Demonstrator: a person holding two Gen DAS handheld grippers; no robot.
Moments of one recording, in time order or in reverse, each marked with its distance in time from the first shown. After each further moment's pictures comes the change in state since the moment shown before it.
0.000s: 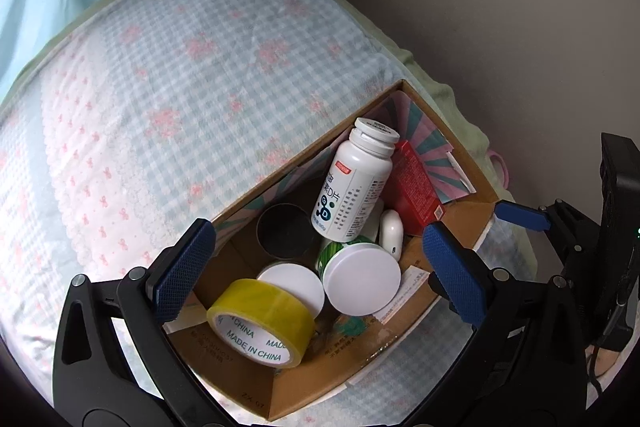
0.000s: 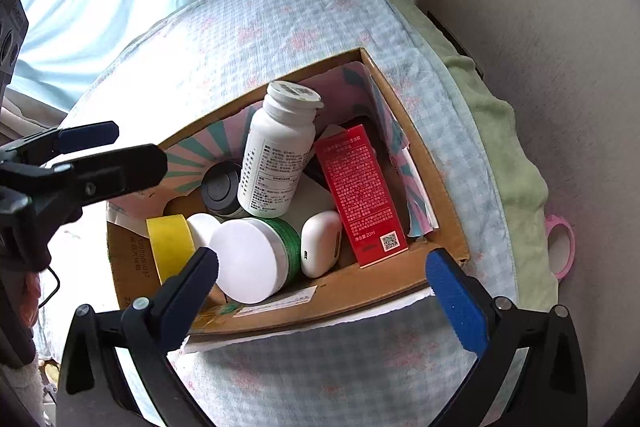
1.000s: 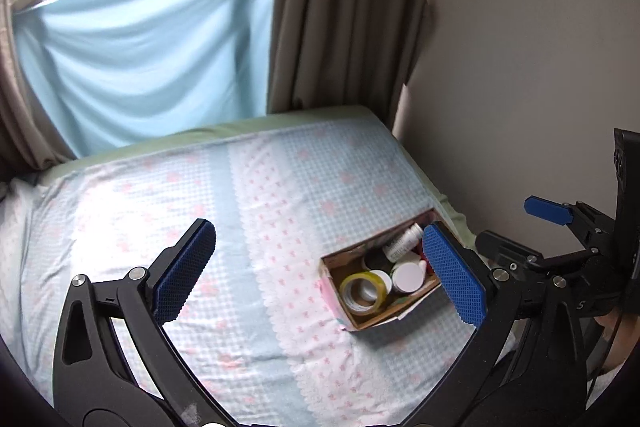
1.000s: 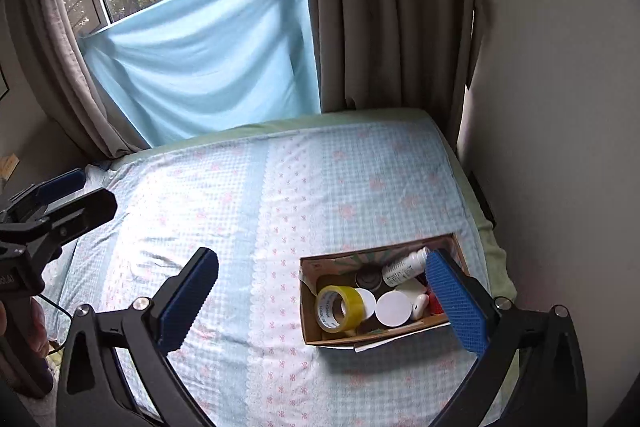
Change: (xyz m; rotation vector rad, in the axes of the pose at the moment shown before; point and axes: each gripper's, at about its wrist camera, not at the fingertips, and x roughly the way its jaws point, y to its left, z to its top) left arm -0.399 0.066 -0.161 -0.222 -0.547 0.252; right arm -0.278 0.221 -0.024 -0.247 -0.391 0.044
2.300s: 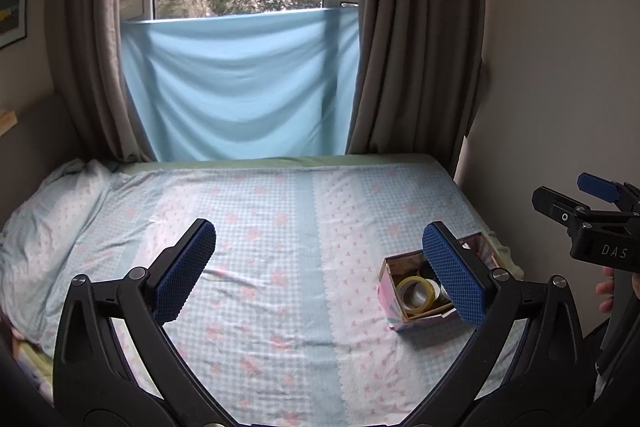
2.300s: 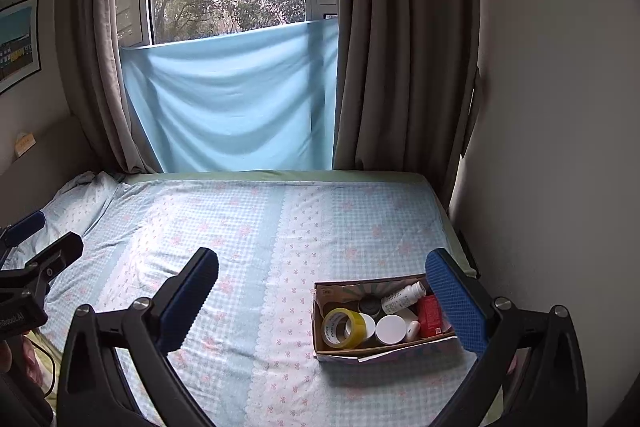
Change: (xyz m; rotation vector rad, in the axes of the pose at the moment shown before) left arm -0.134 0.024 -0.105 -0.098 -0.215 0.233; right arm -0.089 0.056 -0.052 -0.112 -0.222 -0.036
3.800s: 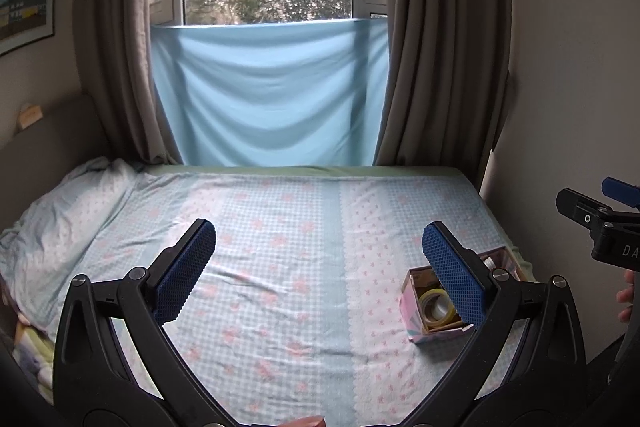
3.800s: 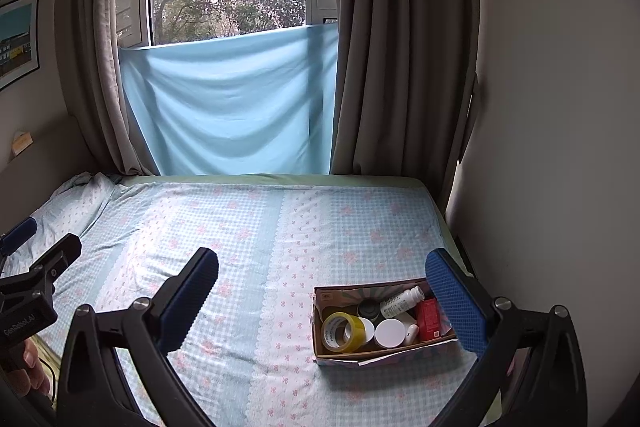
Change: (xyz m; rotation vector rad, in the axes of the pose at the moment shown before) left arm -0.003 0.009 -0.003 -0.037 -0.050 0.106; right arm 0.000 0.003 0.005 -0.004 -0.009 -0.013
